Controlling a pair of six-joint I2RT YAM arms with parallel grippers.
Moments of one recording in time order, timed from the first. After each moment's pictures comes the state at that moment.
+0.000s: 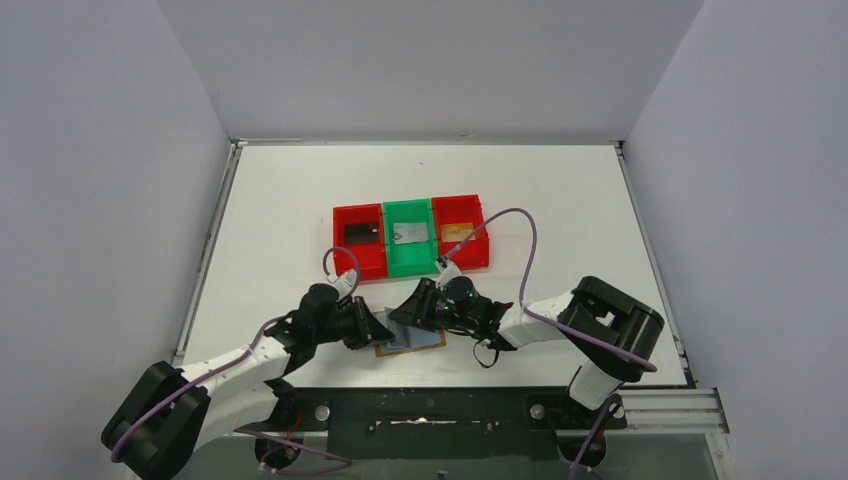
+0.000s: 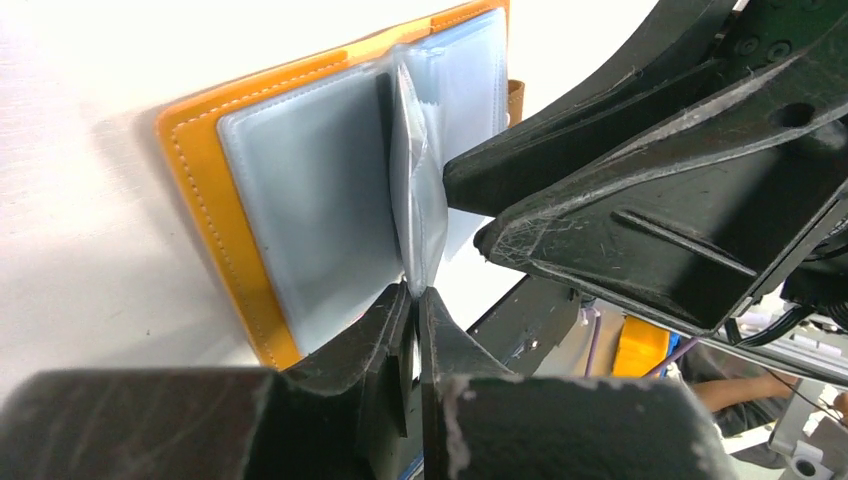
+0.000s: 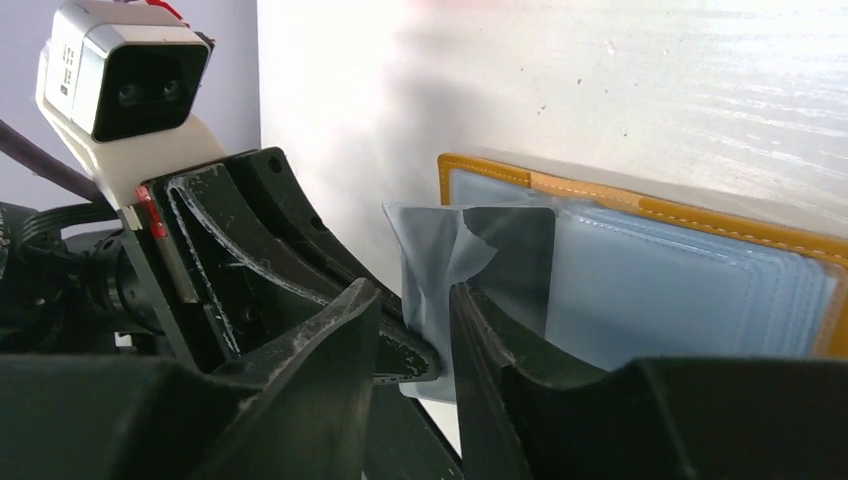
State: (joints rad) left arm -0.60 1.03 0.18 0.20 0.41 -1.01; right arm 0.96 1.63 0.53 0.66 -0.15 1.16
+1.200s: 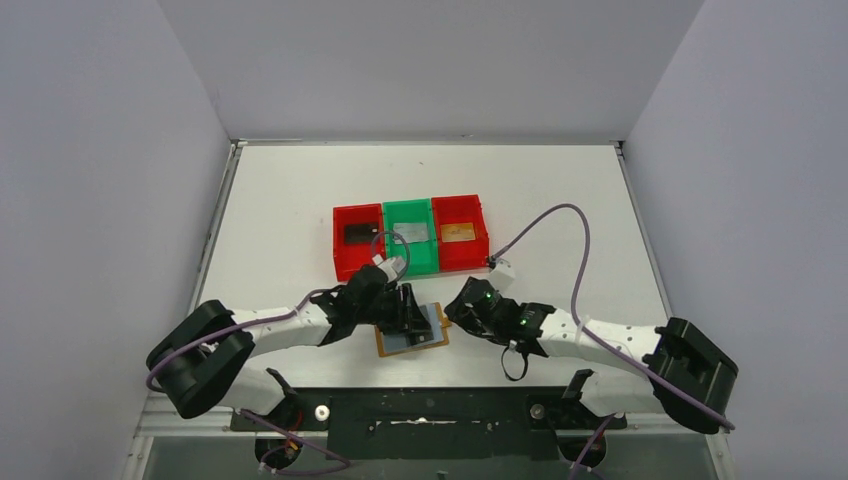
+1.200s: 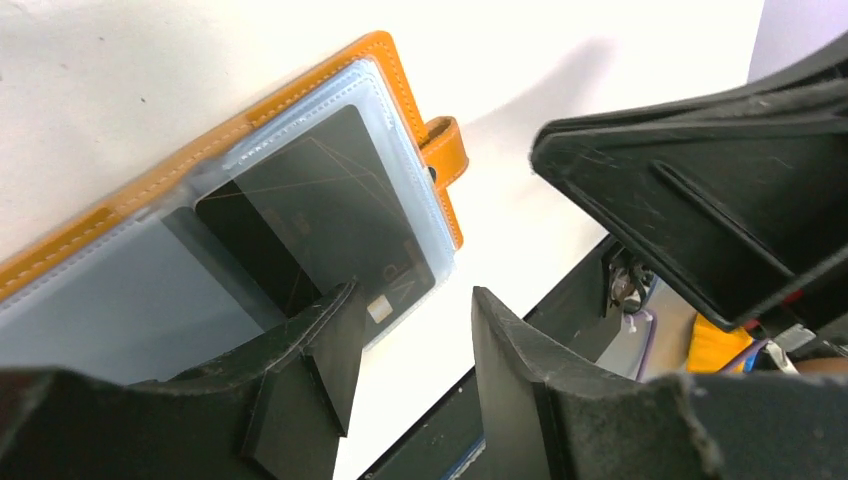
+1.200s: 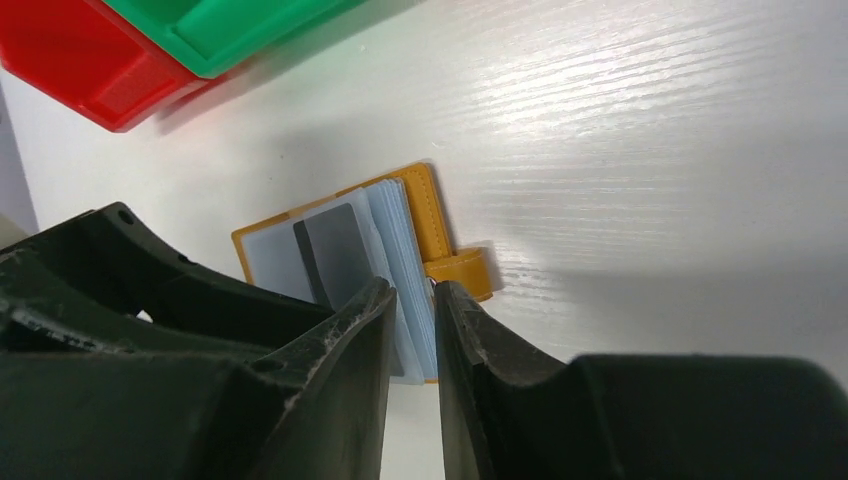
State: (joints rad) left arm -0.81 1.39 0.50 0.17 0.29 -0.91; right arm 0.96 1.26 0.55 -0.10 0.30 1.15
